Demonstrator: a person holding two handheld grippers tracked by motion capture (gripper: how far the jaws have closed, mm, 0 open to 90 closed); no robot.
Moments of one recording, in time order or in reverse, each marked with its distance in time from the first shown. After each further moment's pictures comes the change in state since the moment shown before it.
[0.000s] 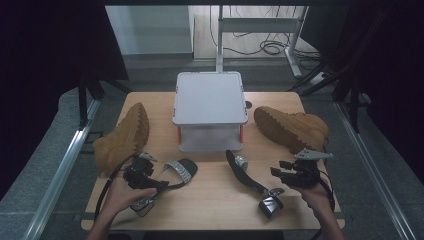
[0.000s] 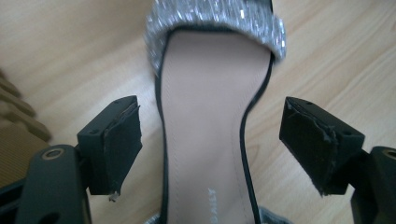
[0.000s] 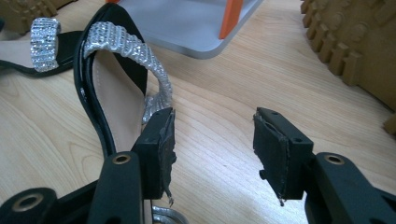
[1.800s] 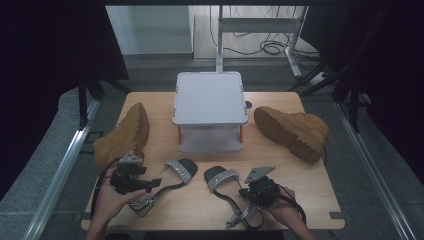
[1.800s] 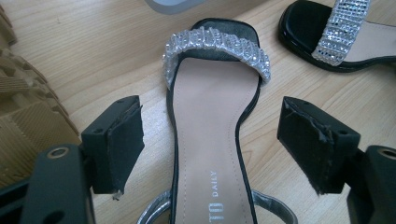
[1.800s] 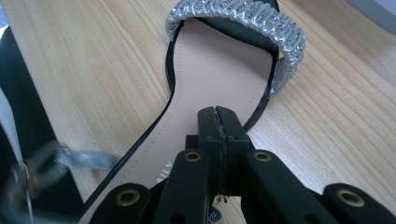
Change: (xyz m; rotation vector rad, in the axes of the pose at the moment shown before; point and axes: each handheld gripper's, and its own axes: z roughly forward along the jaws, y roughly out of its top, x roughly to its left) left arm 0.005 -0.024 -0.029 -0.205 -0.011 -0.035; right arm 0.105 -0.001 0.052 0.289 0.155 -0.340
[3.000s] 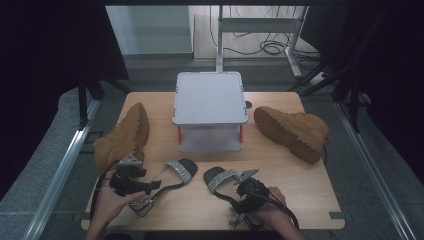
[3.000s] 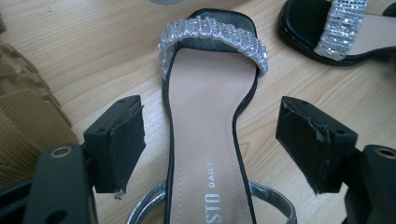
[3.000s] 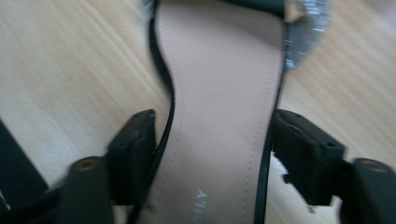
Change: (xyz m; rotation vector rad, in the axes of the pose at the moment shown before) left arm 0.000 -0.006 0.002 0.015 -0.015 -0.005; right arm 0.019 0.010 0.023 0.156 -0.119 0.086
